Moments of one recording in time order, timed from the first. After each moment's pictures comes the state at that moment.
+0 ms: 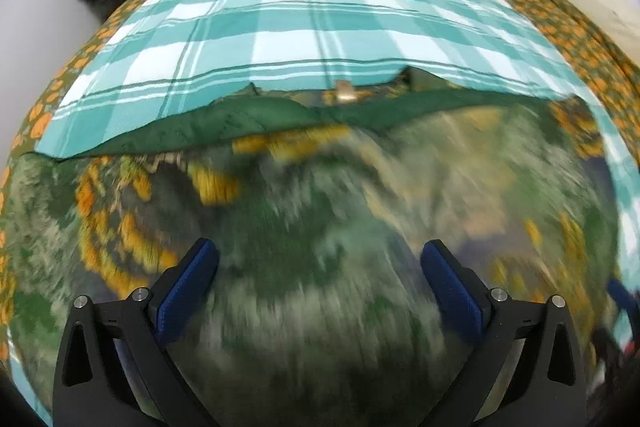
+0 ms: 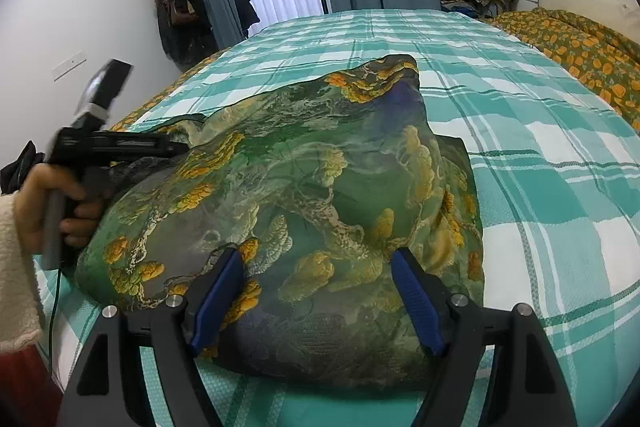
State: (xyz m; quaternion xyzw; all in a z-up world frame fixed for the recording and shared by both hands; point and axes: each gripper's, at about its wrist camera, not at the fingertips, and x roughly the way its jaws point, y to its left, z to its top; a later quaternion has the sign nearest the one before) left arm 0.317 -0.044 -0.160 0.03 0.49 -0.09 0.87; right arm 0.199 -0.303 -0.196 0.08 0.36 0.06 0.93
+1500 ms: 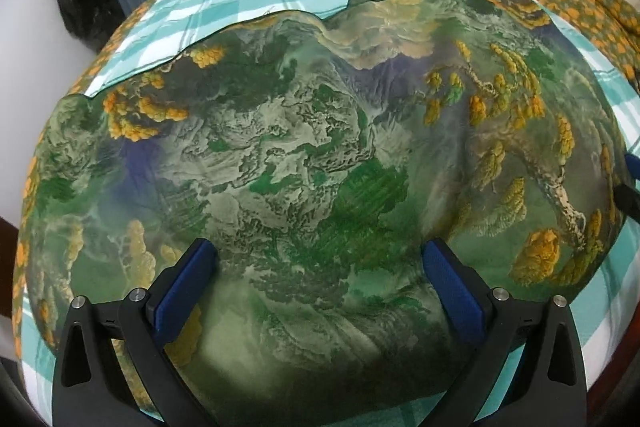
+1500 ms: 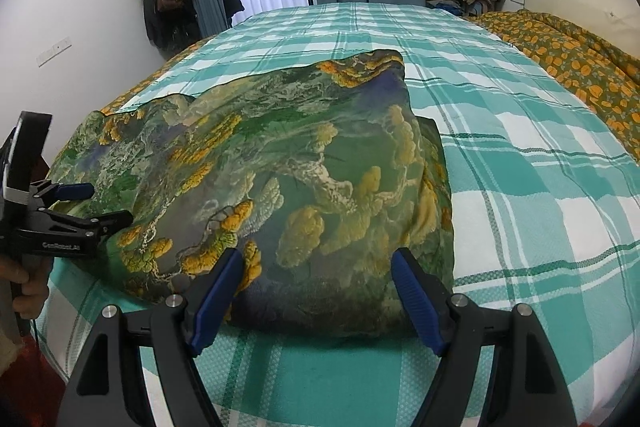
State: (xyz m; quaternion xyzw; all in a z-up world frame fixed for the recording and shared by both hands) left arm 0.218 -0.053 -0.180 0.11 0.47 -0.10 0.87; right arm 0.168 -0.297 -0.189 0.05 0.39 0.03 0.92
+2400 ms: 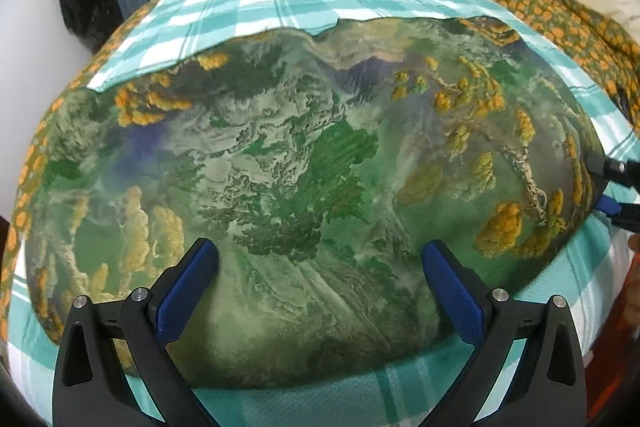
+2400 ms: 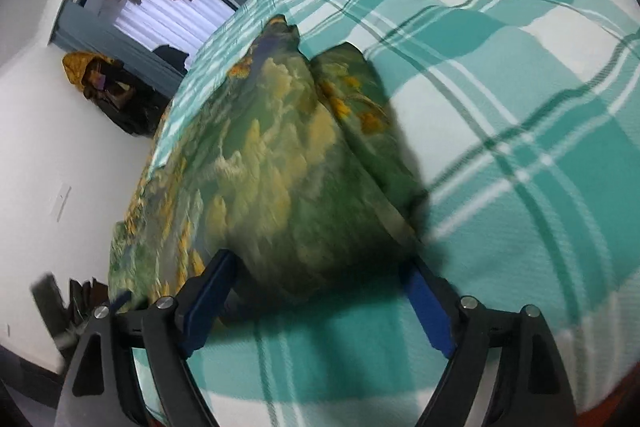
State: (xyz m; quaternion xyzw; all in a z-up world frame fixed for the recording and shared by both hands) left arm 0.197 -0.045 -0.168 0.07 0.46 -0.12 0.88; right arm 0.169 -0.367 -0.226 0.37 0.41 0.01 0.83
